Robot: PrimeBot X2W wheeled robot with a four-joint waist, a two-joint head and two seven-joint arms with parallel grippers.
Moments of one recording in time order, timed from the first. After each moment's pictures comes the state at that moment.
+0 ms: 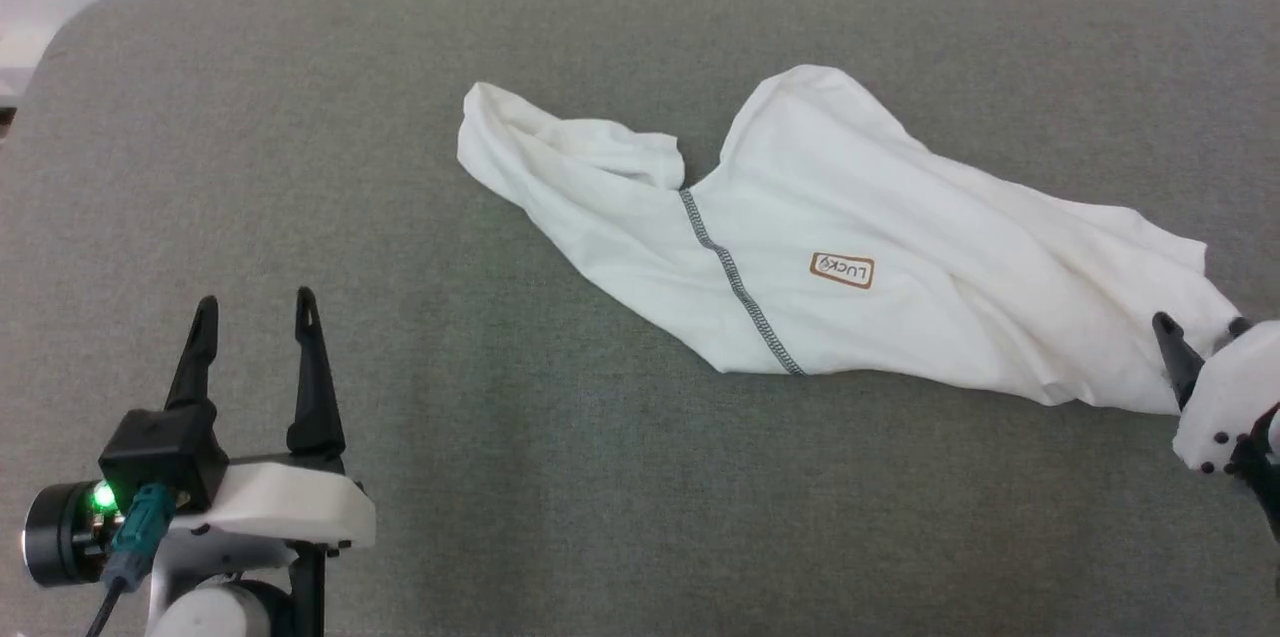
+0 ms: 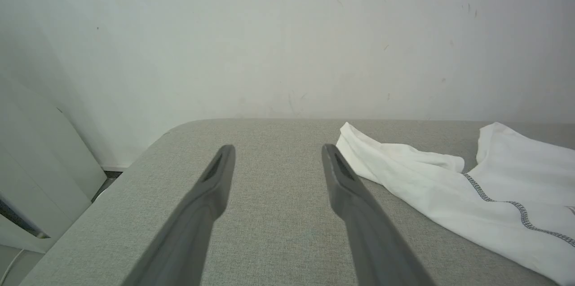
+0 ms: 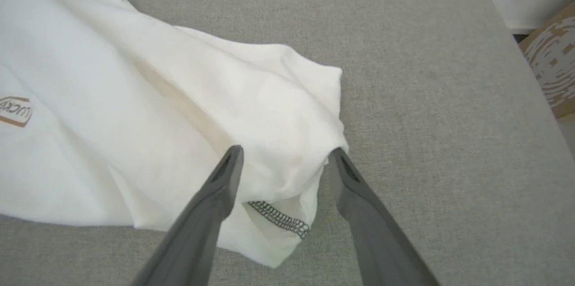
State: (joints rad) left arm -0.04 0.44 -0.24 -0.20 -0.36 0.43 -0.09; right arm -0.28 -0.27 -0.22 0.26 0.24 0.13 0.52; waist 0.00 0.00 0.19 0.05
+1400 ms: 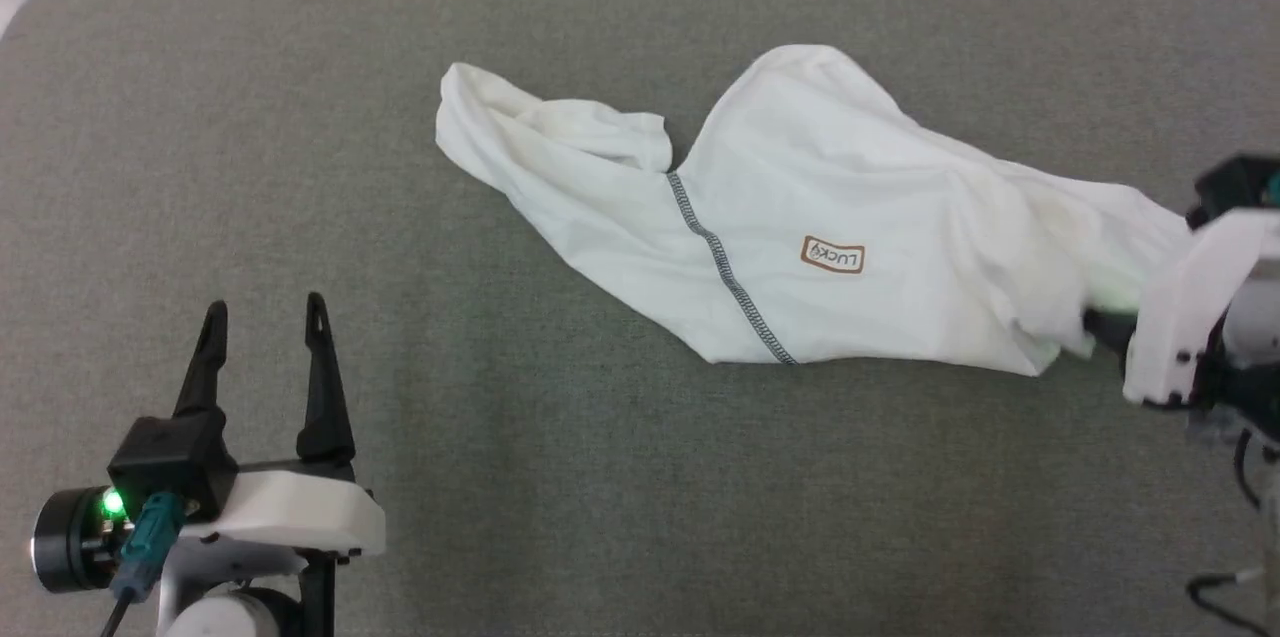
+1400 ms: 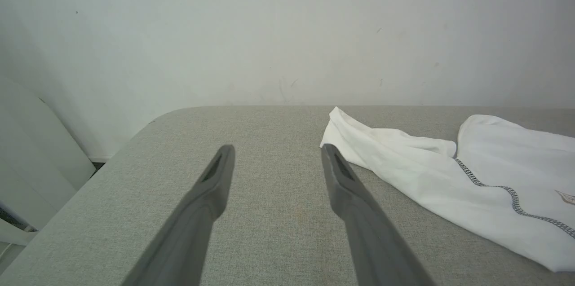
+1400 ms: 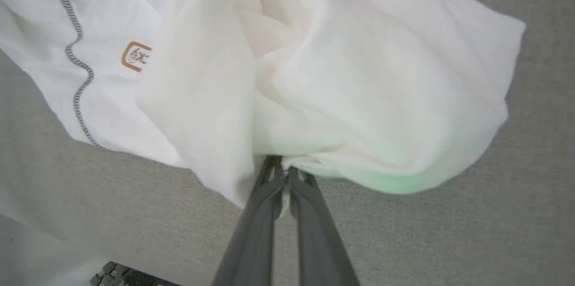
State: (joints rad) left arm -0.03 0.44 -0.26 -0.23 -0.36 0.45 -0.08; right arm -0.40 -0.25 -0.14 0.17 0.49 0.13 1.05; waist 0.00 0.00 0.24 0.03
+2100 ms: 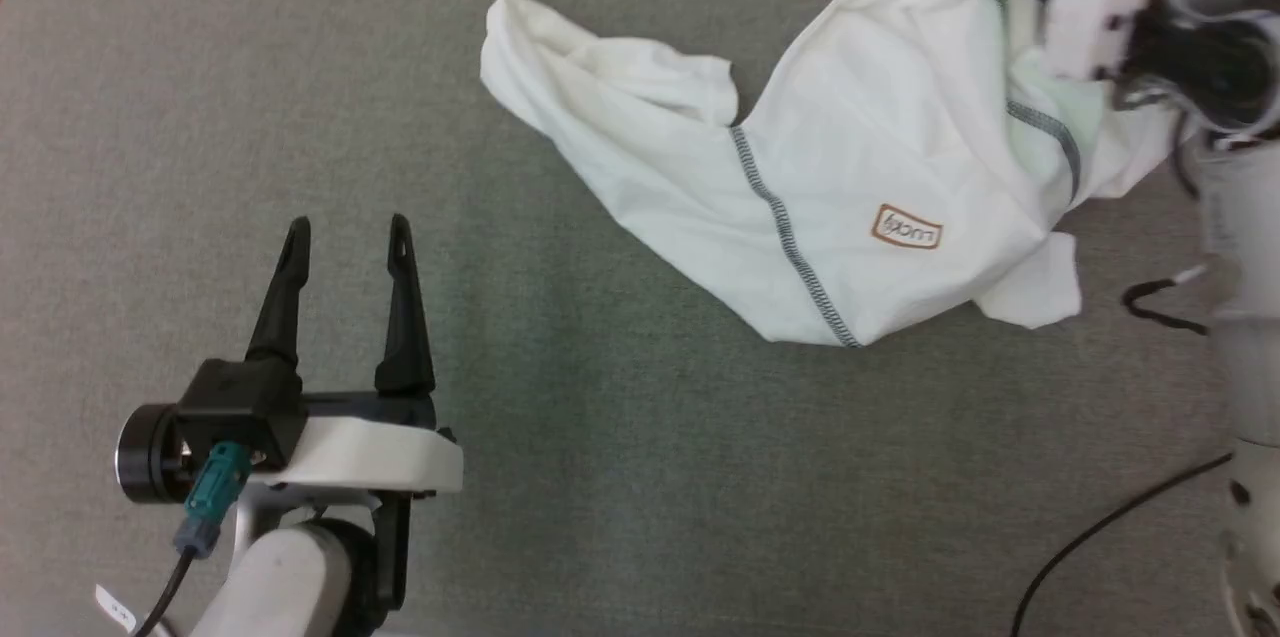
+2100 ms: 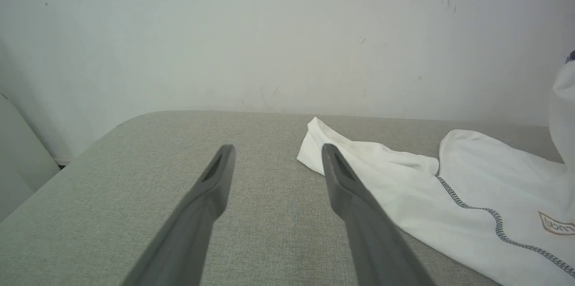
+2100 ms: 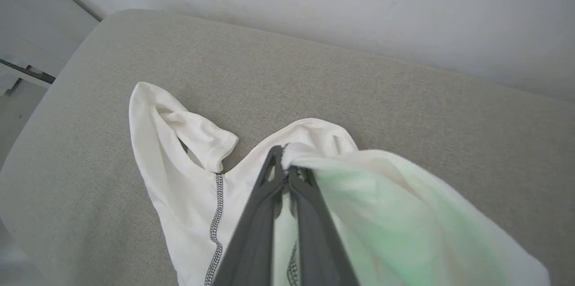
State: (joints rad) left arm -0.17 0.36 -0.34 -0.20 -0.36 0.40 -0.15; right arm -0.98 -0.20 0.09 0.35 0.50 0.13 0.93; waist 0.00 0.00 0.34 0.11
